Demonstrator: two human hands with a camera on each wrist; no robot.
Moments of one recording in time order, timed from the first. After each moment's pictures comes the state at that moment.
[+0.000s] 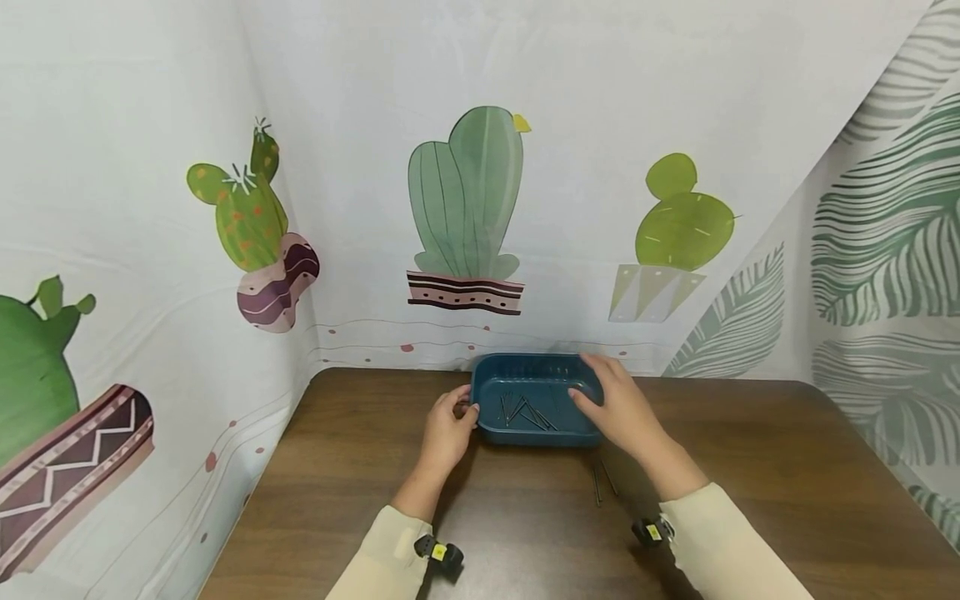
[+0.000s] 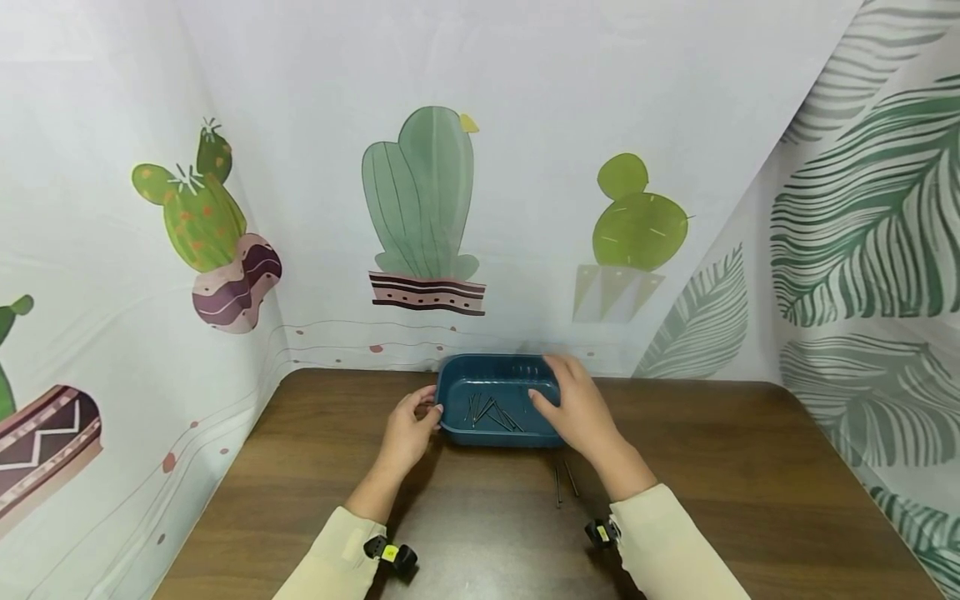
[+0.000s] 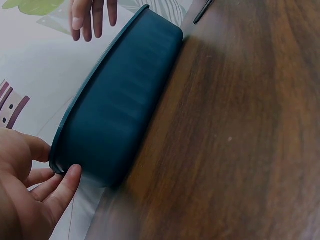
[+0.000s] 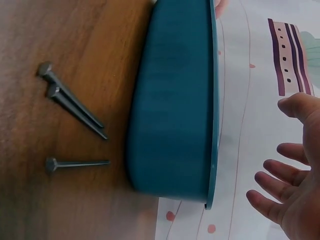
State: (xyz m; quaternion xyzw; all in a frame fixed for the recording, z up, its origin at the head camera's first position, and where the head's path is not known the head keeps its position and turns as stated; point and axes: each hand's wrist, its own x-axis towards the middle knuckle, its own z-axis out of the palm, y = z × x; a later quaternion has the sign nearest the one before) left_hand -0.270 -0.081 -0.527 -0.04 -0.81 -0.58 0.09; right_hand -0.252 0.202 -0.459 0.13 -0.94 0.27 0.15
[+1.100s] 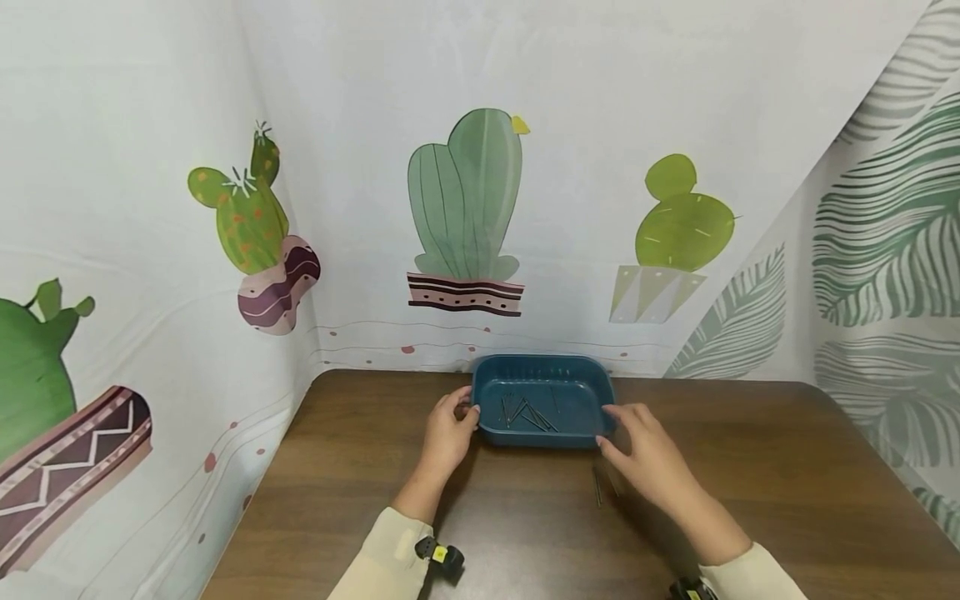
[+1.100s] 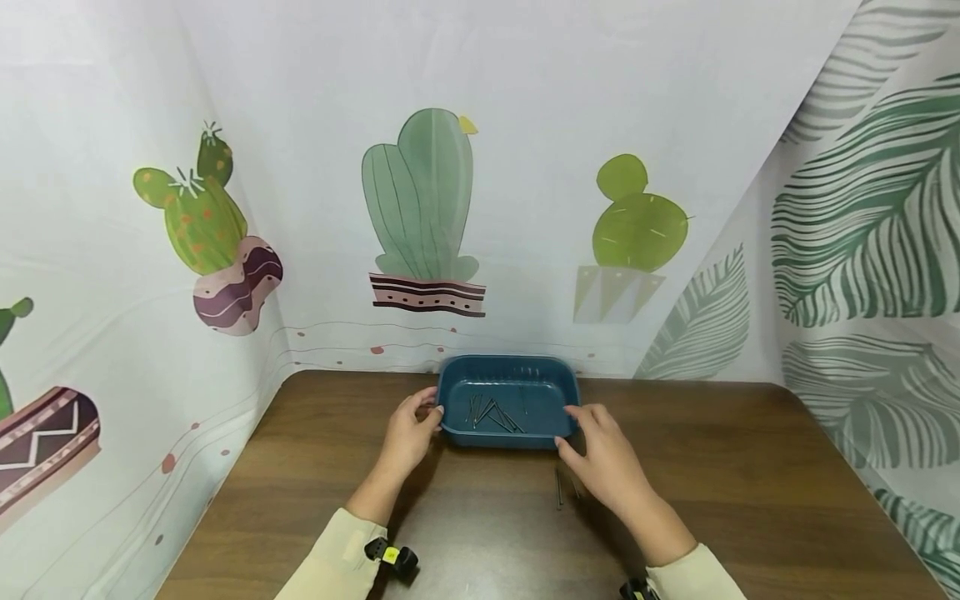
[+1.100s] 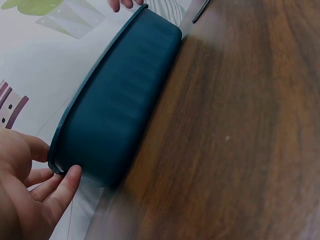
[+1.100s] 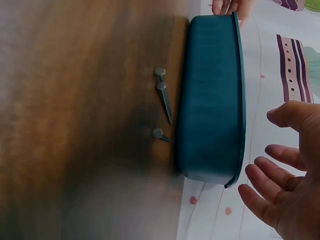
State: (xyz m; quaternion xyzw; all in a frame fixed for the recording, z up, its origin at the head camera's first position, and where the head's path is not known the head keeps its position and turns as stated) left_hand -0.271 -0.081 -0.530 -0.04 -0.81 -0.58 0.09; right_hand -0.196 0.223 -0.487 0.11 -0.95 0.26 0.16
